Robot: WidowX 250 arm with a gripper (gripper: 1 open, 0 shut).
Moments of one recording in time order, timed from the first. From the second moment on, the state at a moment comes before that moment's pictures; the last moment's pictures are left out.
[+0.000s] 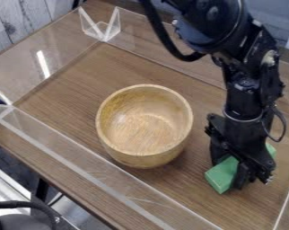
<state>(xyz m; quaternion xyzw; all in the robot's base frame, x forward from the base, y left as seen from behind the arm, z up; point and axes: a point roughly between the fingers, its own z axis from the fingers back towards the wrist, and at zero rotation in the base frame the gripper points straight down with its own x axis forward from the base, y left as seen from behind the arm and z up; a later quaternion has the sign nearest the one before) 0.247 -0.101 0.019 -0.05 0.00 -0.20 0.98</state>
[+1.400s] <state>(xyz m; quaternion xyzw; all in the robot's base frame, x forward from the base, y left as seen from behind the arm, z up) 0.258 -0.085 0.125 0.03 -0.05 -0.14 0.99</state>
